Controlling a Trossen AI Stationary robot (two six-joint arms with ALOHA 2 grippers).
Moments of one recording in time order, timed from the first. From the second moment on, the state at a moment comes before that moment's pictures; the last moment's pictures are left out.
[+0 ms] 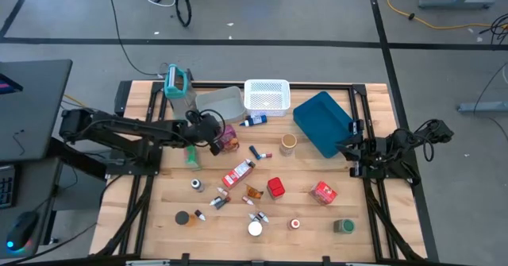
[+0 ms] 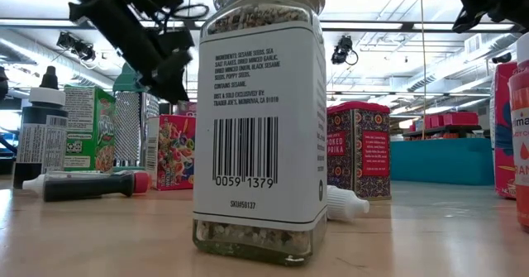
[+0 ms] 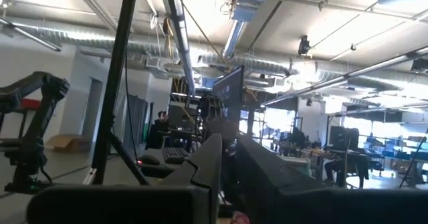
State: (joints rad) left arm 0.05 1.21 0.65 -0.23 -0.54 -0.33; right arm 0.39 0.06 0.02 0.52 0.32 -0.32
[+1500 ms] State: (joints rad) left arm 0.15 1.26 0.67 -0.23 -0.23 -0.19; right arm 0.39 0.06 0.02 0.51 0.32 -0.25
